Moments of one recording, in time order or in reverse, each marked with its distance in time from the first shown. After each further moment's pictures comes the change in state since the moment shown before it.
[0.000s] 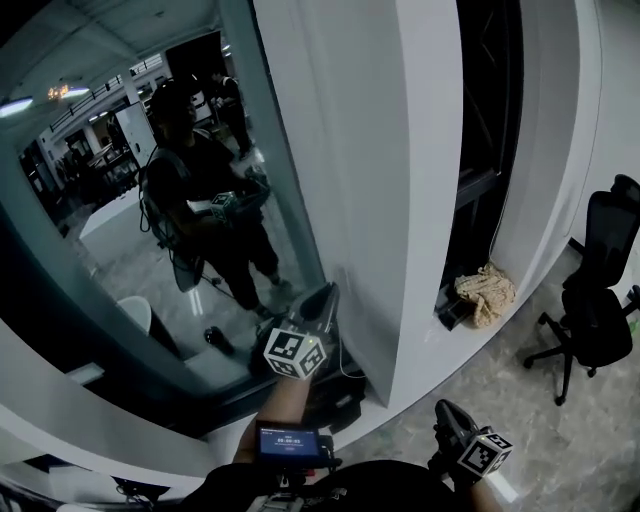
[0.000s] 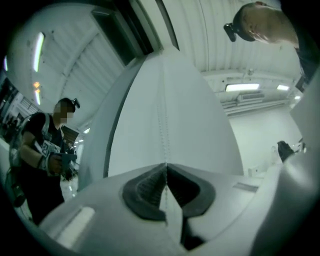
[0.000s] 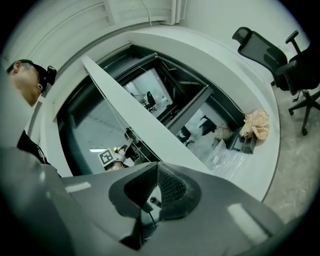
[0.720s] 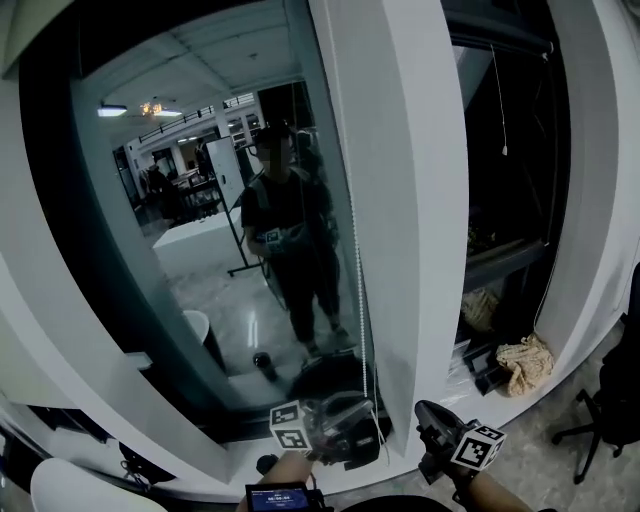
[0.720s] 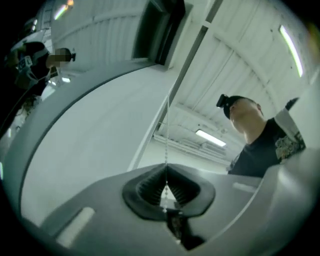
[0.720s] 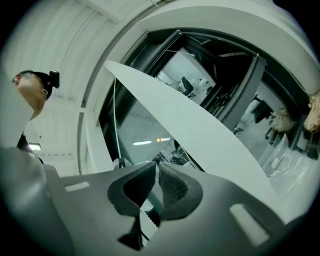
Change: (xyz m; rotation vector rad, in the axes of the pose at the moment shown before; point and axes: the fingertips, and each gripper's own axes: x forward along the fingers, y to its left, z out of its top) left arm -0.114 -0.172 0.068 -0.488 -0.128 -0.521; right arm 0.086 0.102 0.044 -0.037 0.144 0.548
